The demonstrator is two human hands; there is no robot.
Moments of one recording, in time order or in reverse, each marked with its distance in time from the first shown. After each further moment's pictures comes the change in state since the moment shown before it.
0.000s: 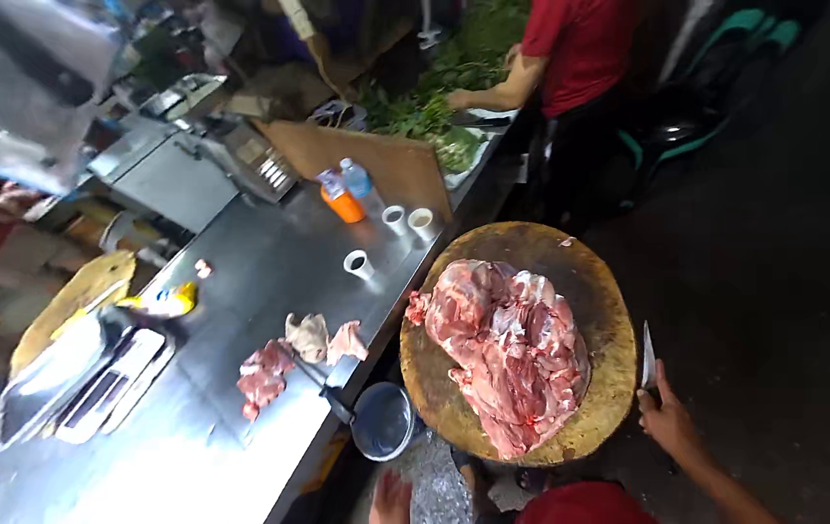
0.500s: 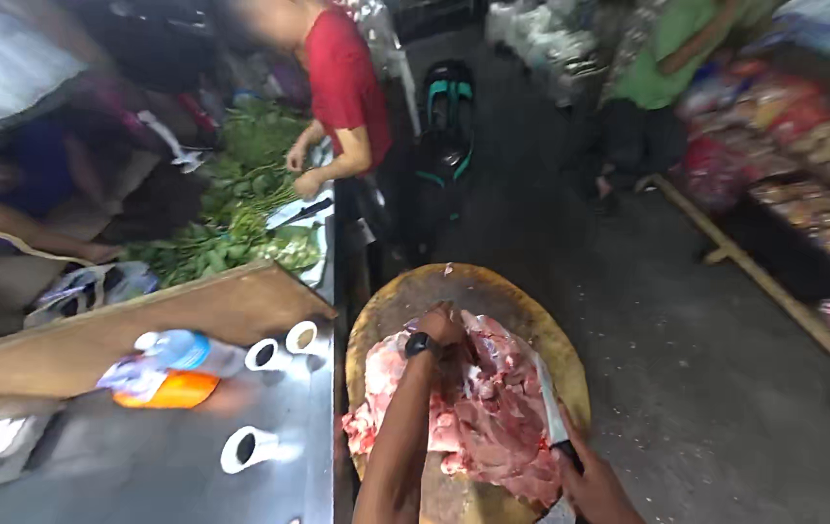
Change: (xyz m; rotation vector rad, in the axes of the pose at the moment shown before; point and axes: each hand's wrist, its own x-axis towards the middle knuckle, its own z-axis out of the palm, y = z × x) left_hand 0.207 0.403 0.305 0.989 -0.980 1.081; right_hand -0.182 -0.145 0.150 0.375 0.228 0.152
